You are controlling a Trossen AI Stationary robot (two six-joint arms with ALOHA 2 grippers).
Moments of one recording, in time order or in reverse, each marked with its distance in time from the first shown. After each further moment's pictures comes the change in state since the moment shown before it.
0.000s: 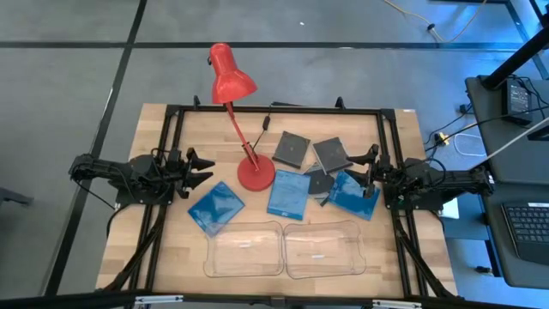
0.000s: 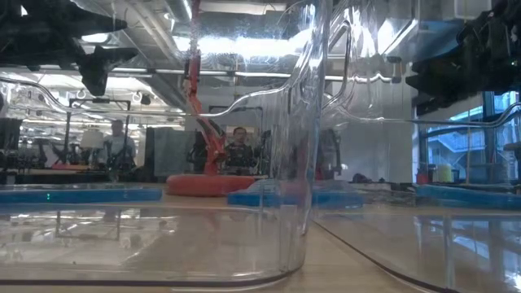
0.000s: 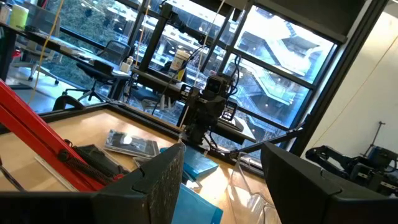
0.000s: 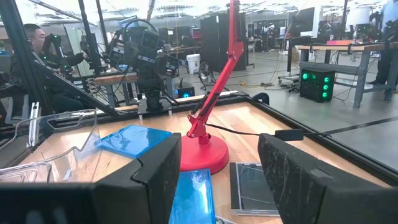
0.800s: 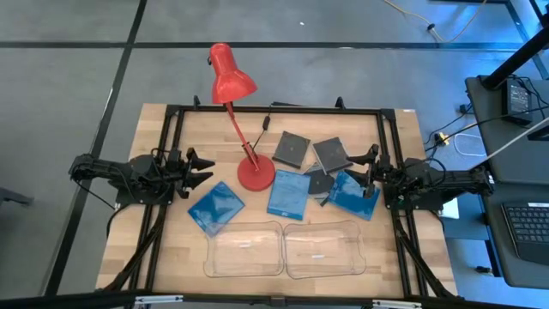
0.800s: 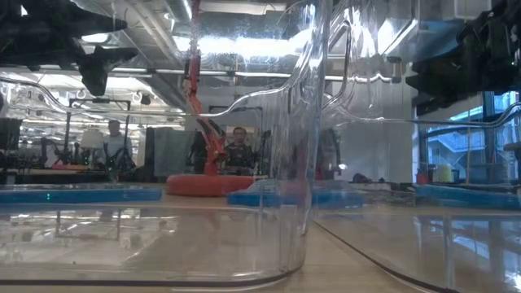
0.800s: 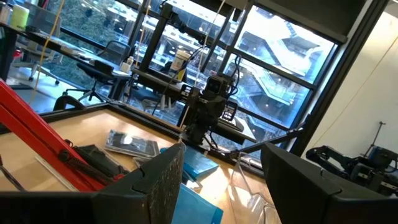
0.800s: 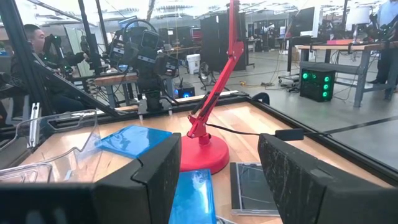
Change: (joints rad) left arm 0.000 0.000 0.000 0.000 -0.002 0.000; right arm 0.000 0.000 0.000 0.000 0.000 0.009
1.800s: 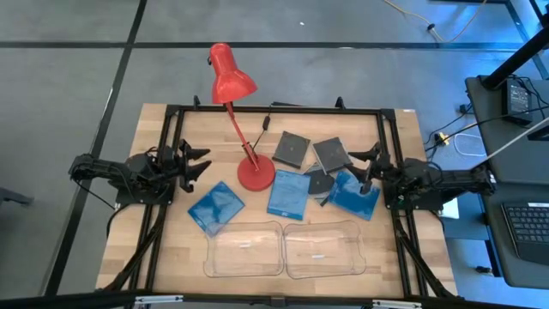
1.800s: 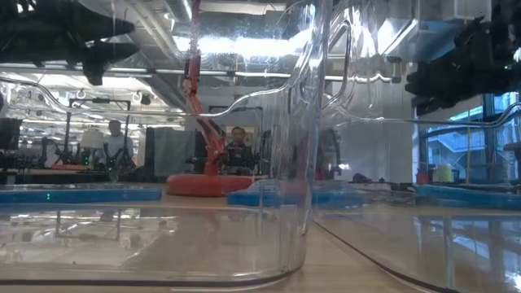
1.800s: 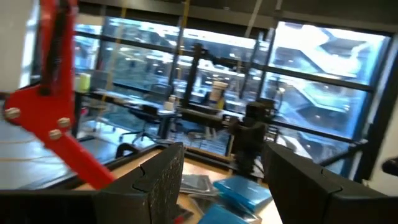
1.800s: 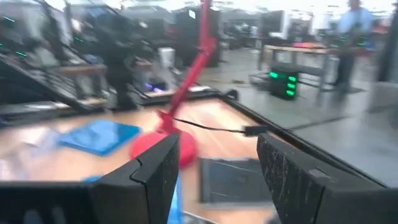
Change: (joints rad) left arm 0.000 0.002 0.000 0.095 -0.189 0.246; right arm 0.000 0.039 0.018 -0.035 0.148 -0.056
